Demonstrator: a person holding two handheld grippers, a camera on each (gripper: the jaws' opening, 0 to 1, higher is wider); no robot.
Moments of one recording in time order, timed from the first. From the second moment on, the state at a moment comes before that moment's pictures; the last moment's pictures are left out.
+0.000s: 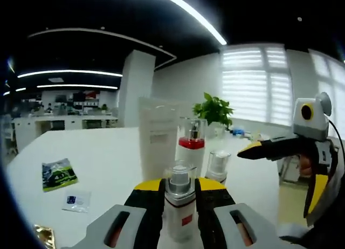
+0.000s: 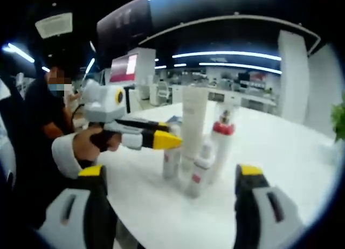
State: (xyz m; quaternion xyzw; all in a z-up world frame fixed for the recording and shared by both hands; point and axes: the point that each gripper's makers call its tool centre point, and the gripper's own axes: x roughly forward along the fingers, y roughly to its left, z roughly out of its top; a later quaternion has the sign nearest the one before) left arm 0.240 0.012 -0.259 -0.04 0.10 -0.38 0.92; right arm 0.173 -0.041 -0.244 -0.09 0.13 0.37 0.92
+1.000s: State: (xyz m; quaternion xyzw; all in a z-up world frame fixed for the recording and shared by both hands) left arm 0.244 0.014 -0.259 -0.01 0.05 -0.34 0.94; right arm 0.160 -0.040 -0.247 -0.10 0.14 0.38 0.91
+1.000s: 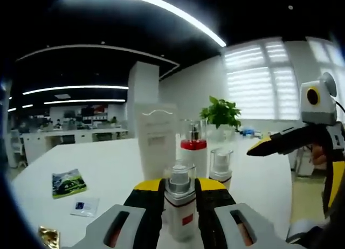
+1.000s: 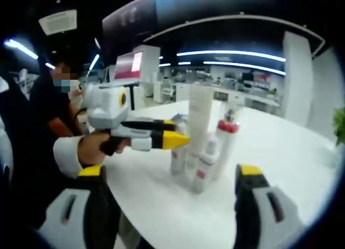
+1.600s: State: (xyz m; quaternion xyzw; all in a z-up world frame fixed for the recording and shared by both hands) left arm 0.238 0.013 -0.259 0.02 0.07 -0.35 0.94; right arm 0.158 -0.036 -0.248 -0.11 0.13 0.39 0.90
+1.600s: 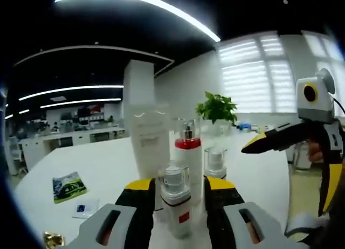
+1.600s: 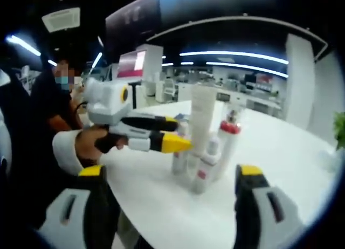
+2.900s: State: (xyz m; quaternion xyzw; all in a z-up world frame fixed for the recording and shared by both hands) left arm 0.215 0.029 -0.297 0.03 0.12 -0.36 0.92; right arm 0.159 -0.035 -0.227 -0.12 0.08 0.39 0.91
